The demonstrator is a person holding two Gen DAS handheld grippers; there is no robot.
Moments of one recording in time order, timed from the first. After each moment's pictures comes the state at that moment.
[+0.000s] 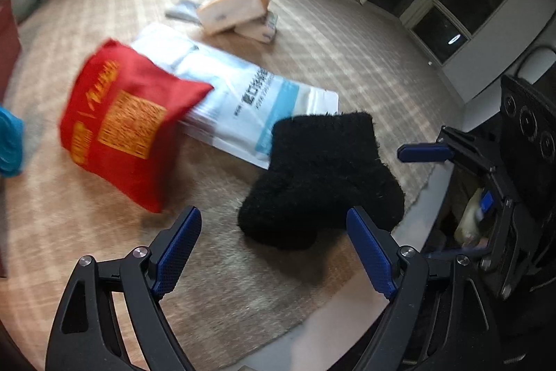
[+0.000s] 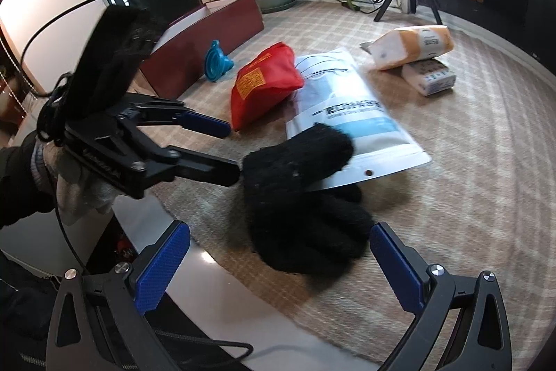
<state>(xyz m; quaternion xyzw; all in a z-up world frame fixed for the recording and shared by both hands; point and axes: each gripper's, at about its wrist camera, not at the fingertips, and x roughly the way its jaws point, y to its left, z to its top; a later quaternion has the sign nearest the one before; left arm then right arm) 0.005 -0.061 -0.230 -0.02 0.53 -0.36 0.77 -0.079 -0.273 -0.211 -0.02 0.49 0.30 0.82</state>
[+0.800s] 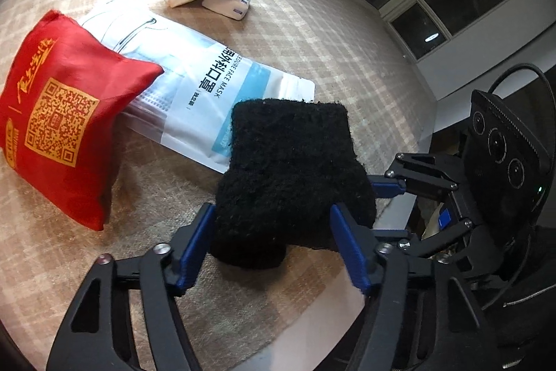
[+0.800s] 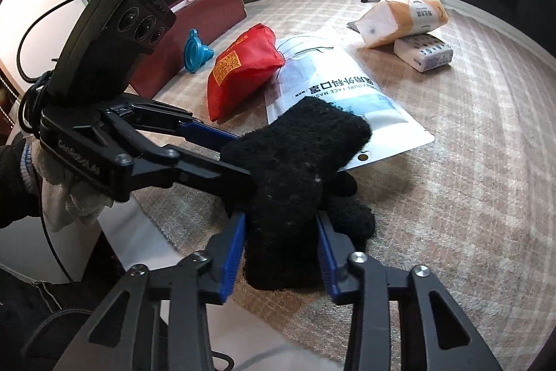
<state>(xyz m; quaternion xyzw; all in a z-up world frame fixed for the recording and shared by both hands) 0.020 -0.079 -0.249 -0.06 0.56 -0.41 0.72 -0.064 -0.276 -0.239 -0.01 0.50 0.28 0.82</state>
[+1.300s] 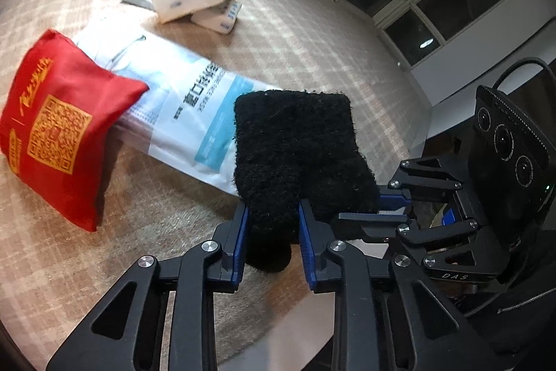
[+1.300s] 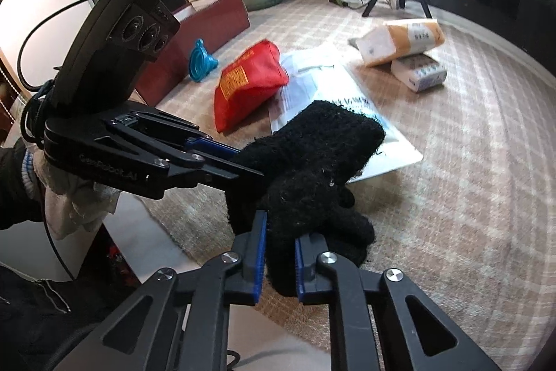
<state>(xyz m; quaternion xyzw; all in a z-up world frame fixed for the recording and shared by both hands) 0.013 -0.085 -0.232 -0.07 0.54 -0.41 0.73 -0.067 -0.275 -0.213 -0.02 0.49 0.27 0.83</state>
